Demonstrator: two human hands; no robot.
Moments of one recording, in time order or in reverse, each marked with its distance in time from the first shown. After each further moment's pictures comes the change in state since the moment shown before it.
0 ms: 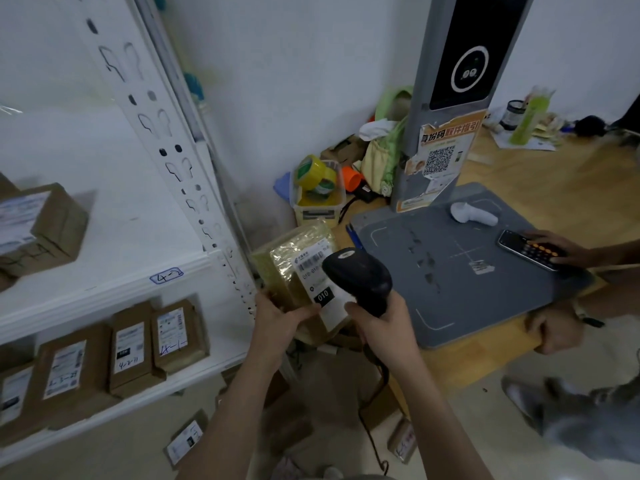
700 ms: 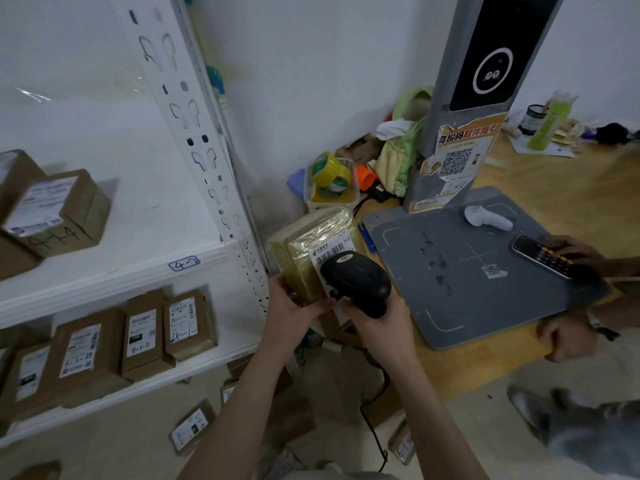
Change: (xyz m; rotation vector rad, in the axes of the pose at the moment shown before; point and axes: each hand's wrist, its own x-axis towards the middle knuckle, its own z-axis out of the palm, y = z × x) left_hand -0.008 0.002 -0.002 0.036 -0.027 0.178; right_hand -0.008 -0.010 0.020 -0.032 0.031 -0.010
